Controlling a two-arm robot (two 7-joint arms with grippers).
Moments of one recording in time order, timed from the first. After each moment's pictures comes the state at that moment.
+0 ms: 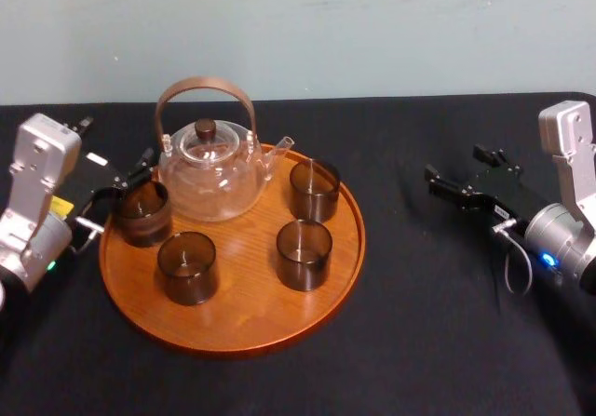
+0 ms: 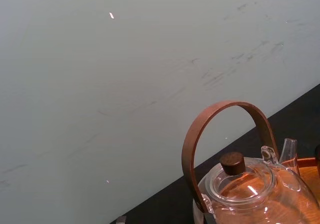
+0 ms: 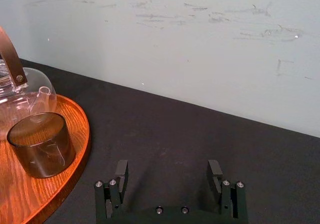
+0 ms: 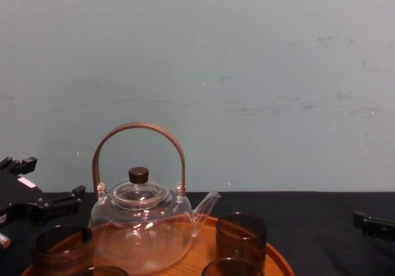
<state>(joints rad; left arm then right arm) -0.20 0.60 0.45 -1.41 -0.25 -0.12 0.03 0.20 0.44 -0.27 -1.32 0.38 0.03 0.31</state>
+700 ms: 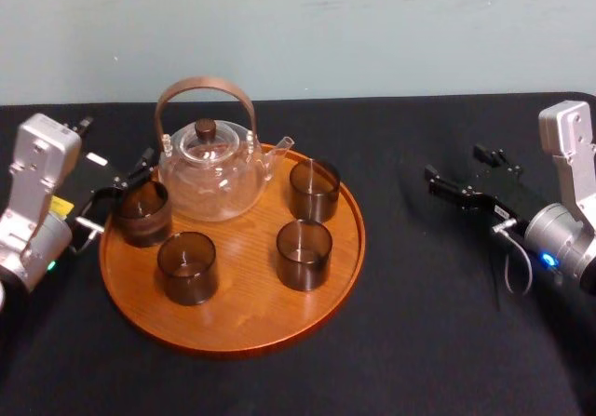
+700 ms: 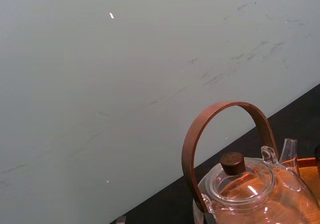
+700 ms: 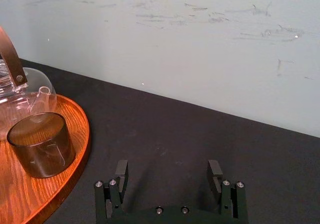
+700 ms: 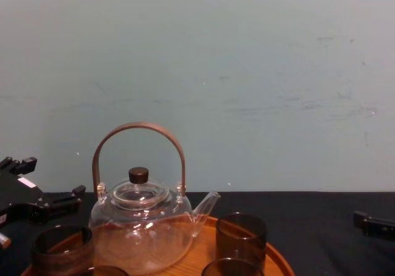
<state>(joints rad) -0.20 0.60 0.45 -1.41 -0.25 -0.12 0.03 0.20 0.44 -0.27 -1.32 0.38 0.03 0.31</state>
